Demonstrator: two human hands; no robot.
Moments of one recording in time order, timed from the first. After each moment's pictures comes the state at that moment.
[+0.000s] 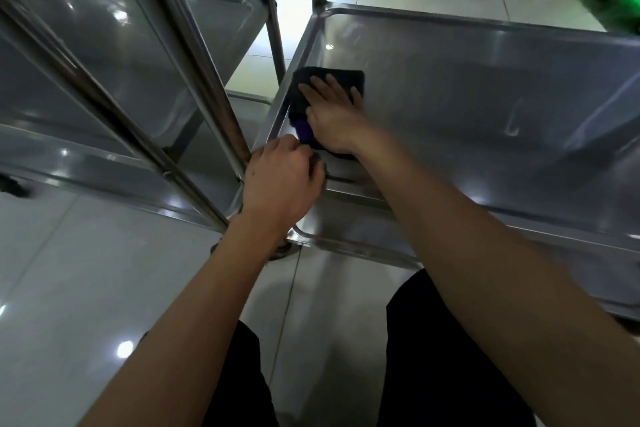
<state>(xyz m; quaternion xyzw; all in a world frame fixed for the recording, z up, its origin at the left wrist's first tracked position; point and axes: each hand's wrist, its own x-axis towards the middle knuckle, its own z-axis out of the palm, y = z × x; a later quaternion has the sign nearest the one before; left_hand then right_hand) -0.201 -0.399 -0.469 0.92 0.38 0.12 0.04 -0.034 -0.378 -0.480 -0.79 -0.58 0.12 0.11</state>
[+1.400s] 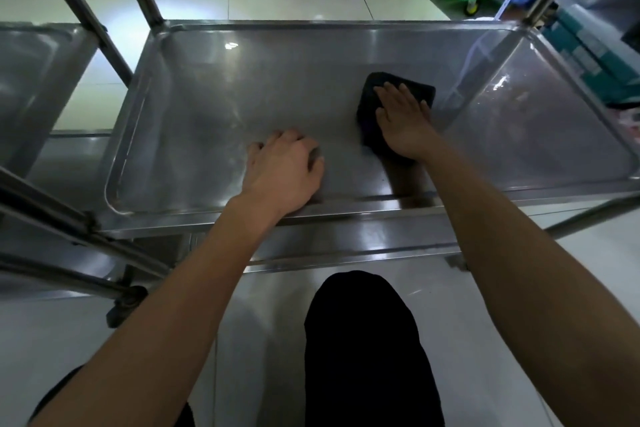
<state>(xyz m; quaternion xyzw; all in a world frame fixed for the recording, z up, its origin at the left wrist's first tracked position) -0.035 -0.475 -0.472 0.97 0.20 0.08 0.12 0.181 -0.614 -0.488 -0.93 -0.35 0.09 0.11</state>
